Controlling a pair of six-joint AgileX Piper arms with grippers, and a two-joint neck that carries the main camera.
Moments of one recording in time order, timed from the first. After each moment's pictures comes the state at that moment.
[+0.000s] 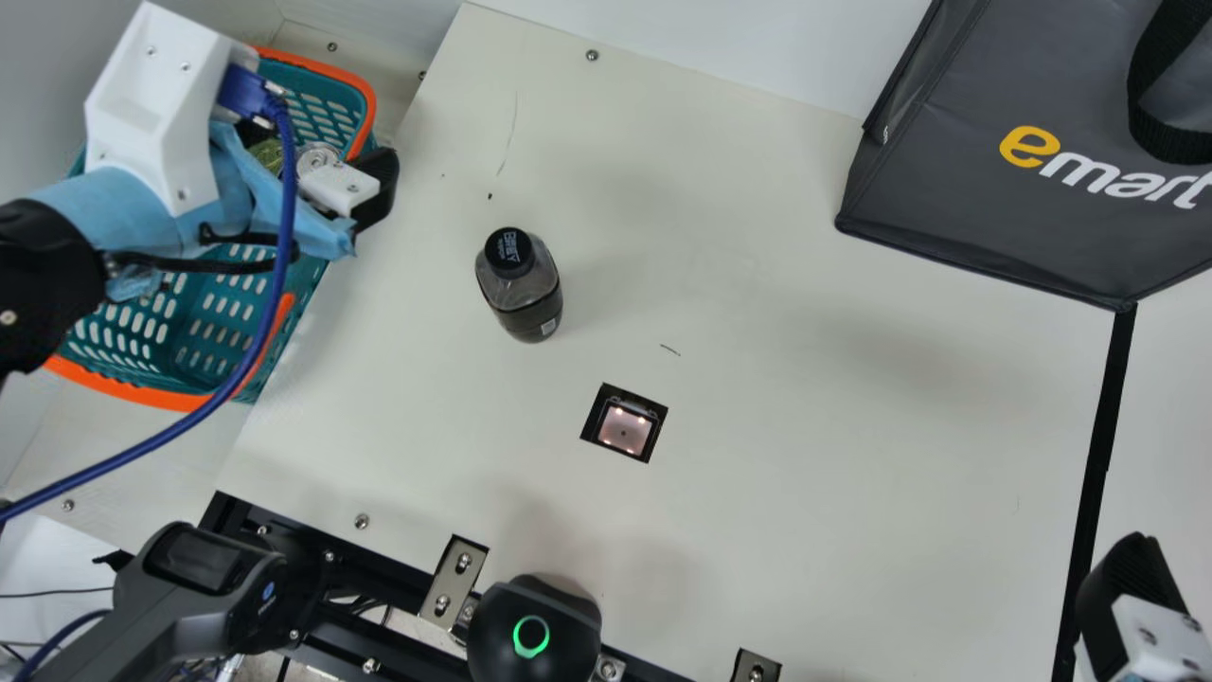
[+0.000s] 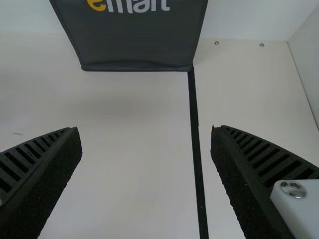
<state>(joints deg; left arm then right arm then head) 2.6 54.7 -56.3 -8.7 44.6 13.4 0.6 42.7 -69.8 -0.8 69.7 -2.3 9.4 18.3</state>
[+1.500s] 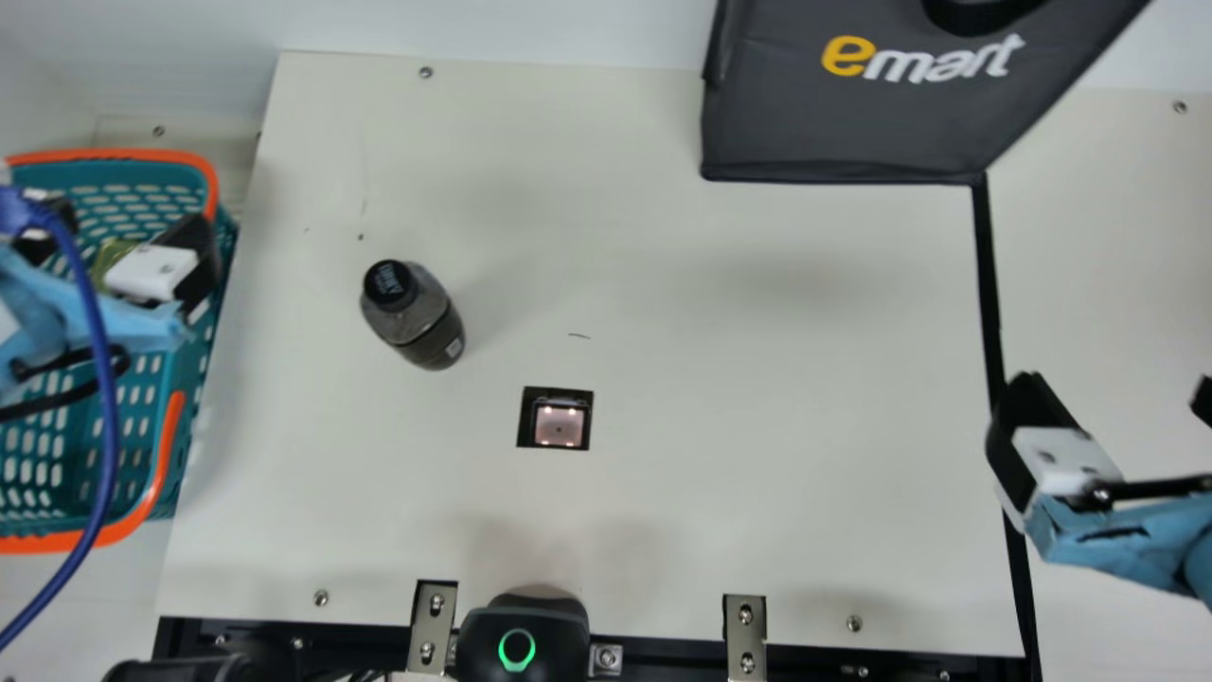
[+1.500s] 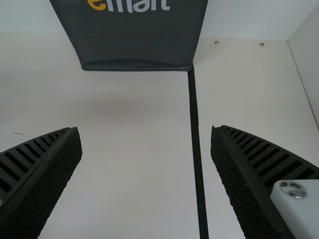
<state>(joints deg) 3.9 52.5 -55.9 -8.0 44.3 12.8 0.6 42.7 -69.8 -0.8 69.8 -2.3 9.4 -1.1</state>
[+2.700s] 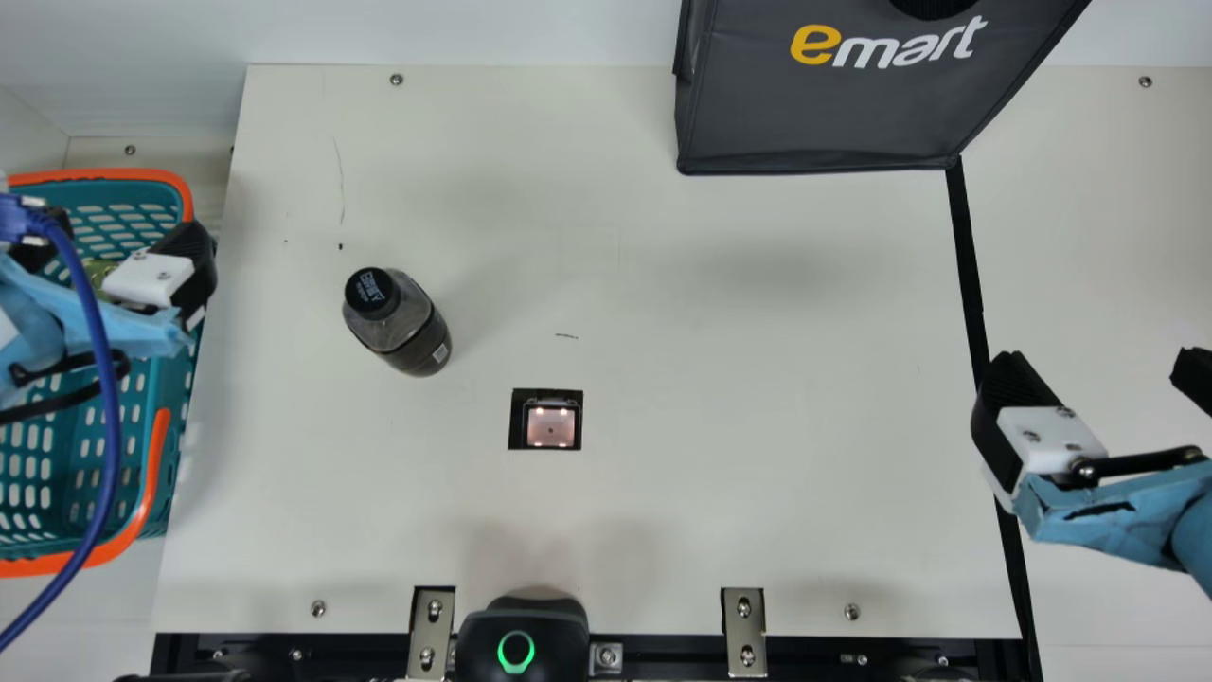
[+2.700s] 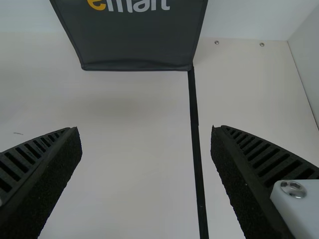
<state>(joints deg) 1.3 55.3 -56.9 -8.1 43.9 13.6 0.6 42.7 -69.8 -0.8 69.8 -2.3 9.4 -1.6</state>
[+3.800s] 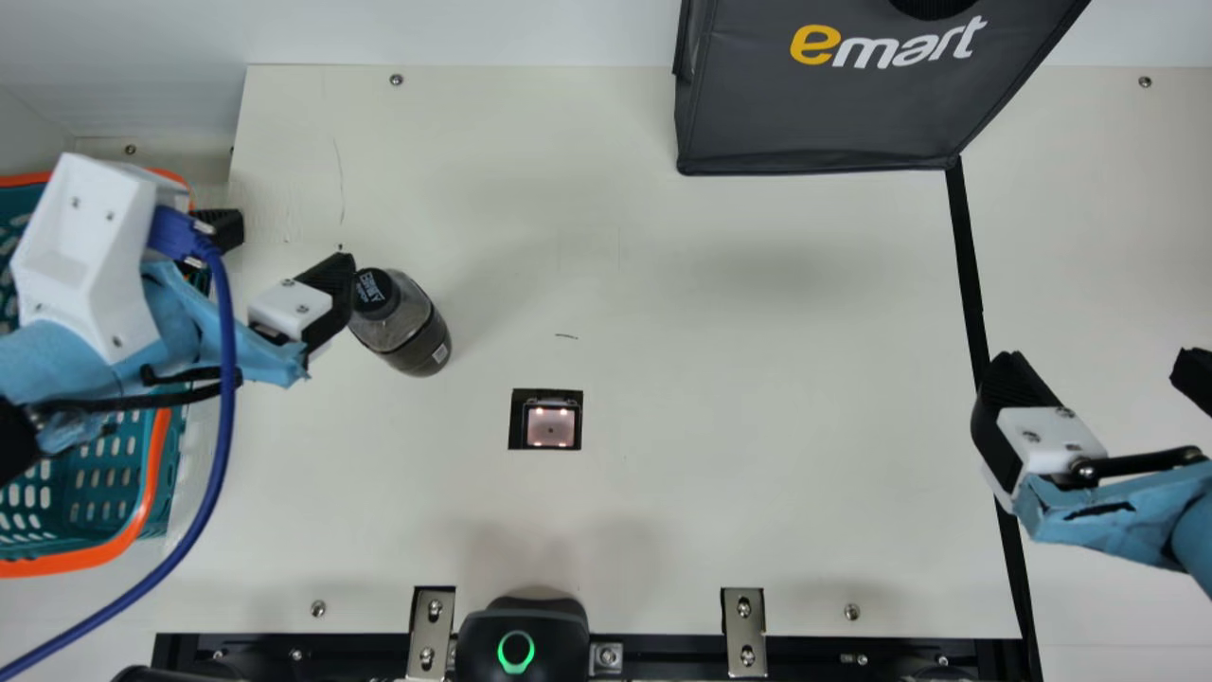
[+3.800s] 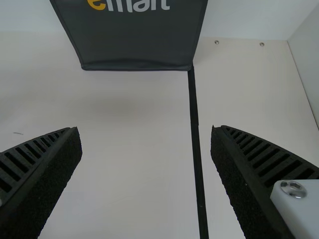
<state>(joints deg) -7.9 59.8 -54.4 -22.5 42.0 26.8 0.6 42.7 -69.8 -0.8 69.9 -2.3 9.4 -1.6</state>
